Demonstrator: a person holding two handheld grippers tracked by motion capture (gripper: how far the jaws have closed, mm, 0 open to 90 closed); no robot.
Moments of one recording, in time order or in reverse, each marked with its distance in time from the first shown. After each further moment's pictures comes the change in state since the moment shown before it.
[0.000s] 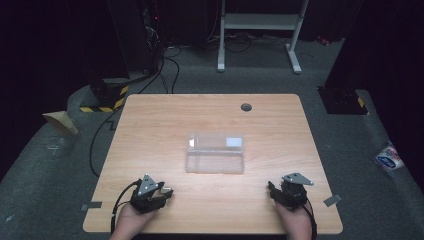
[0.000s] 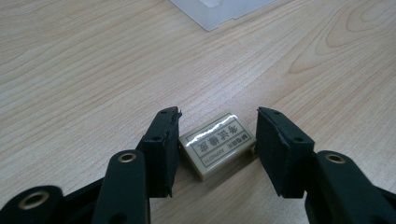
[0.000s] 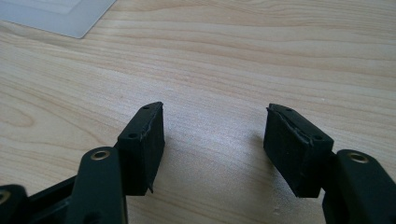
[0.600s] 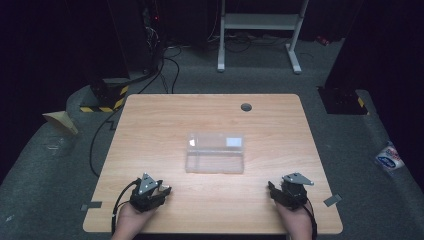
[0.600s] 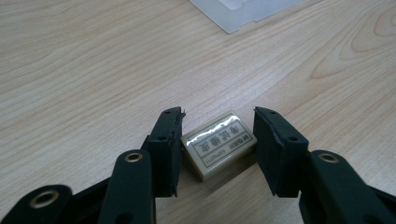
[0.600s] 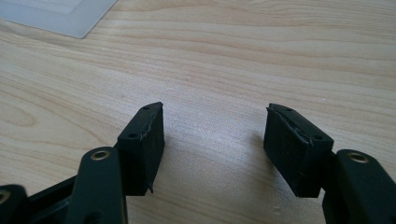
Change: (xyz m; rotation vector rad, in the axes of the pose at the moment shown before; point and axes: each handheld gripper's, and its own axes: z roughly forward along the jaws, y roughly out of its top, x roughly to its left) left arm 0.001 0.003 0.000 0.005 0.079 -0.024; right arm -0.001 0.000 -0.001 0.002 0.007 0.011
